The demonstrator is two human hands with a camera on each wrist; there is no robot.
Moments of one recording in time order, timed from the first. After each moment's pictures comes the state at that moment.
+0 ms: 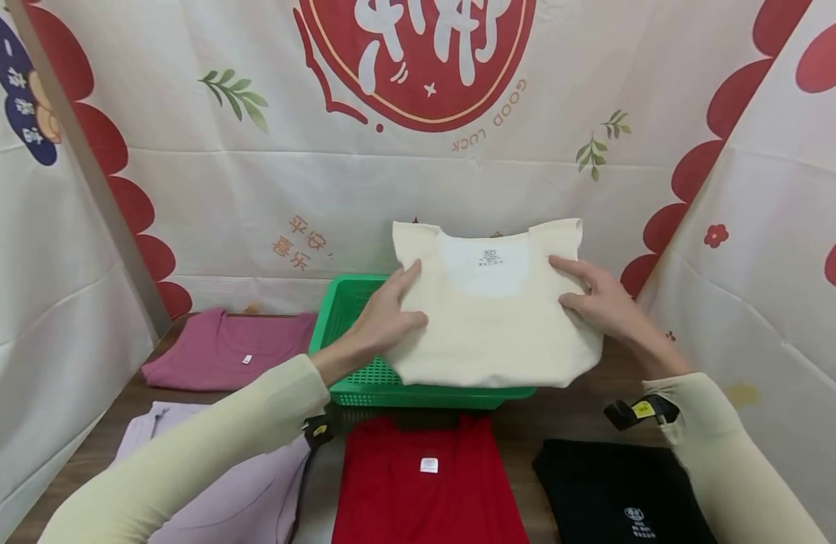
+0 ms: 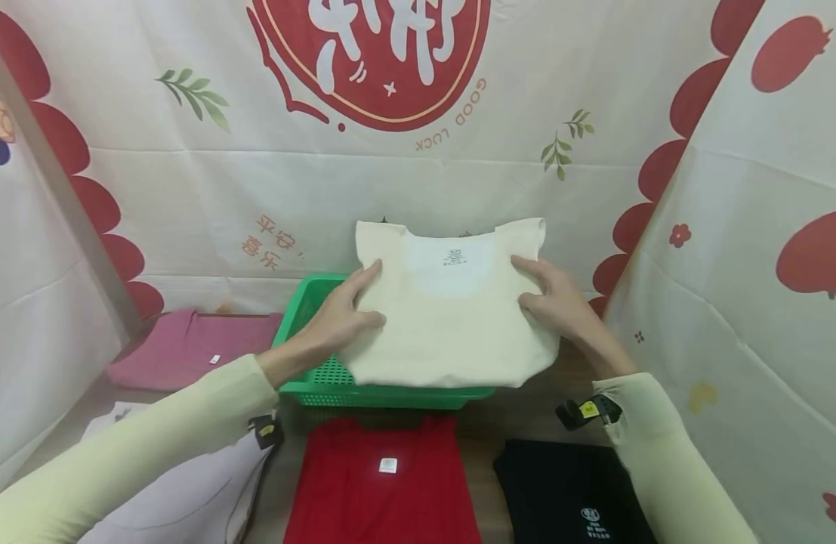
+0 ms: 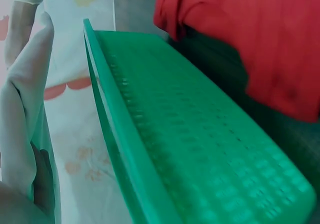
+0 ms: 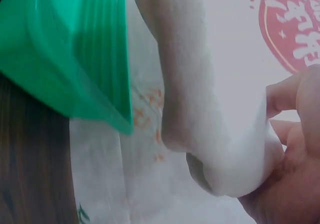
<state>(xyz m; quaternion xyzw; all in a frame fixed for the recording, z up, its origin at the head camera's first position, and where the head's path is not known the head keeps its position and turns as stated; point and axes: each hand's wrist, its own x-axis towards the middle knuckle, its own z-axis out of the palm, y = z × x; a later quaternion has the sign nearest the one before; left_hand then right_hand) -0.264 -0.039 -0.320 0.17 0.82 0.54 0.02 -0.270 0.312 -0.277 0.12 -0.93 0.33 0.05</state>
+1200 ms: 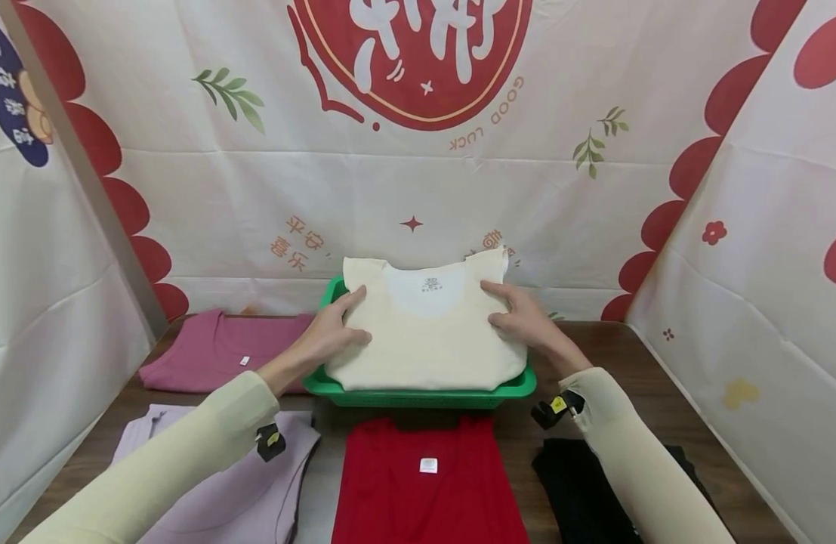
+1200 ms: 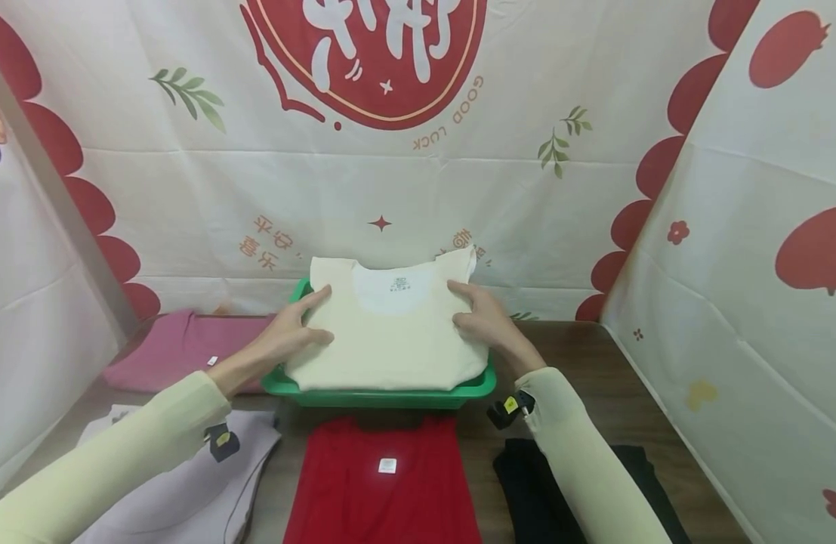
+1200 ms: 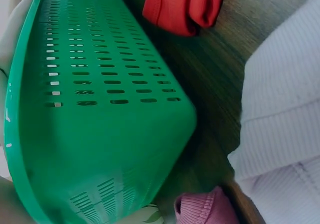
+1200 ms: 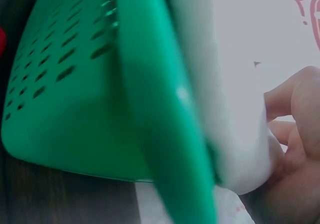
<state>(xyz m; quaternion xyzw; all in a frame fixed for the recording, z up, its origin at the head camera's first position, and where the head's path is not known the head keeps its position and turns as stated) -0.289 -0.116 -0.367 0.13 0.84 0.52 0.05 -0.315 0.246 -0.354 0.16 -0.92 0.36 0.01</state>
